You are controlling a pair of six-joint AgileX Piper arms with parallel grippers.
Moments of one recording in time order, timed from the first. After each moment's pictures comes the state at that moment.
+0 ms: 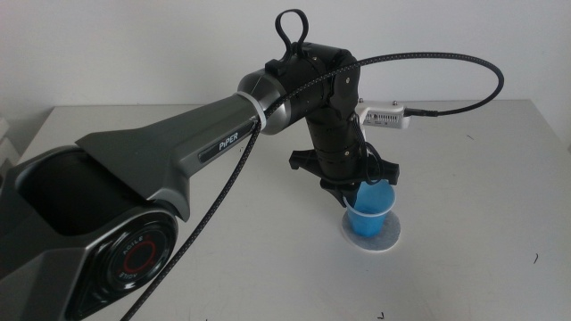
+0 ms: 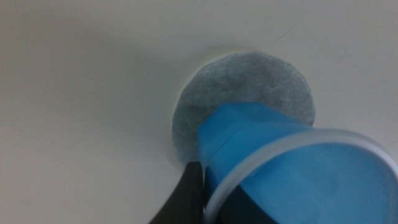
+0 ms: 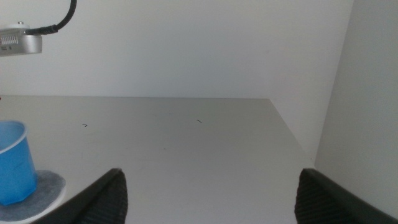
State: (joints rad) left arm -0.69 2.30 -2.11 -0.19 1.18 -0.22; right arm -0.05 -0.02 0.03 -0.03 0.14 0.03
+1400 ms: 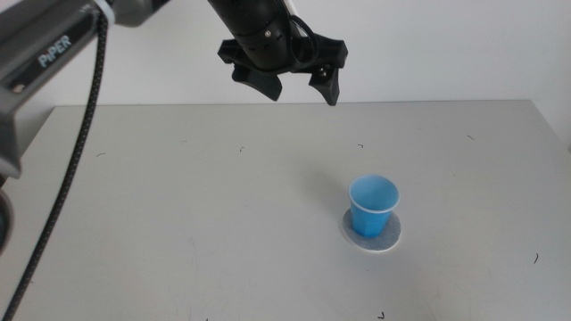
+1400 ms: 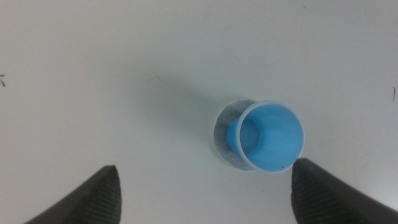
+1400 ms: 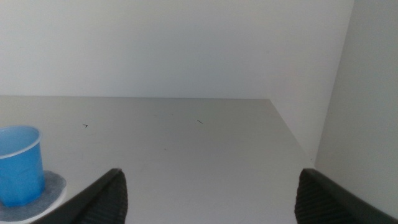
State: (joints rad) left arm -0.53 1.98 -2.11 -0.23 1.25 -0.07; right arm -0.05 -0.02 0.03 -0.03 0.14 0.03
